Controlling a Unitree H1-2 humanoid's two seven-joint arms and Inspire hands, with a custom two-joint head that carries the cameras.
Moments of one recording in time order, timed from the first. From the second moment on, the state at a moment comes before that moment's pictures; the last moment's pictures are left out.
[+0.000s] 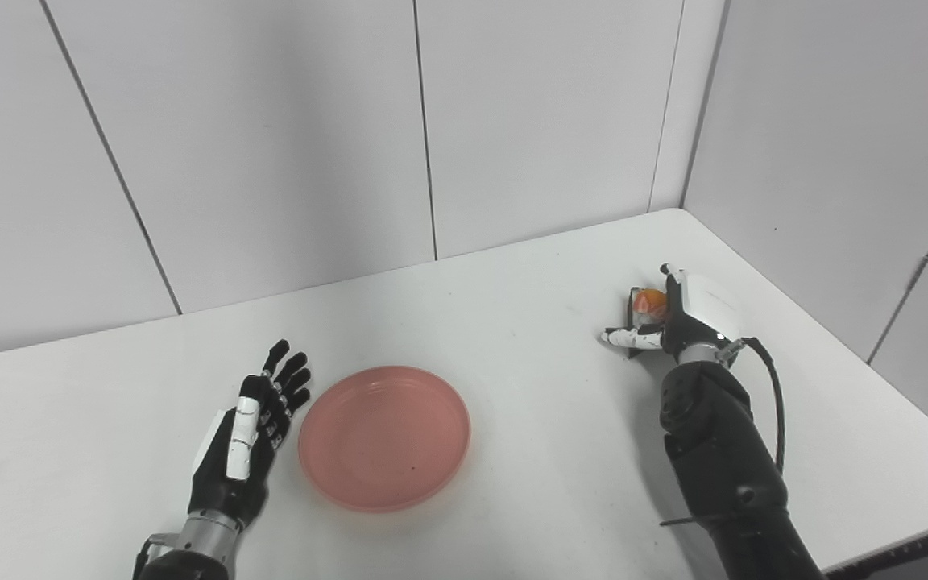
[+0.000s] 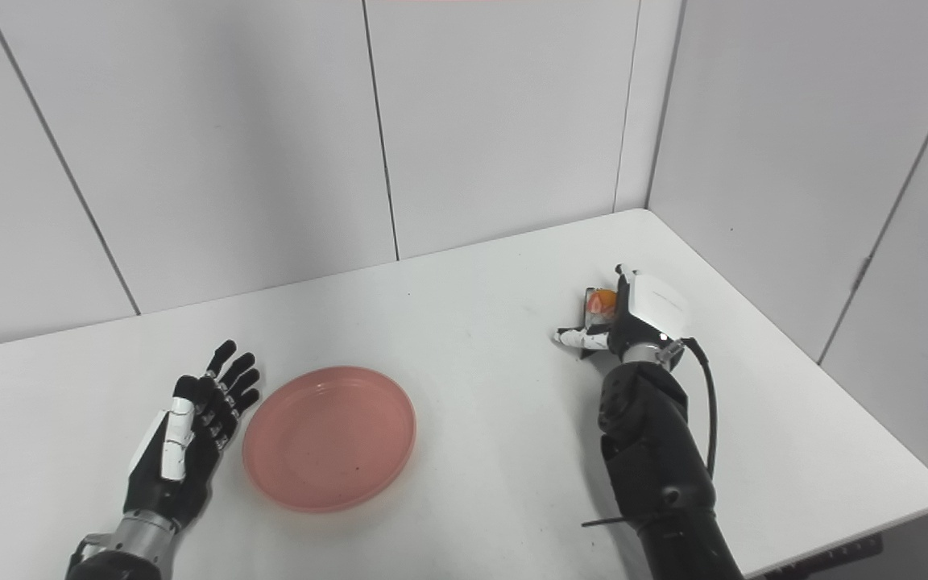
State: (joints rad) left arm -0.41 0.06 -0.02 0.46 -0.20 -0.17 -0.35; right arm -0.51 -0.26 -0.21 0.35 -0.88 0.47 -0.05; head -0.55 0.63
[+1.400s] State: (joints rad) left arm -0.35 -0.03 -0.07 0.35 -0.12 -0.10 -0.26; right arm -0.43 -0.31 -0.01 0.01 -0.52 0.40 -0.18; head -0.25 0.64
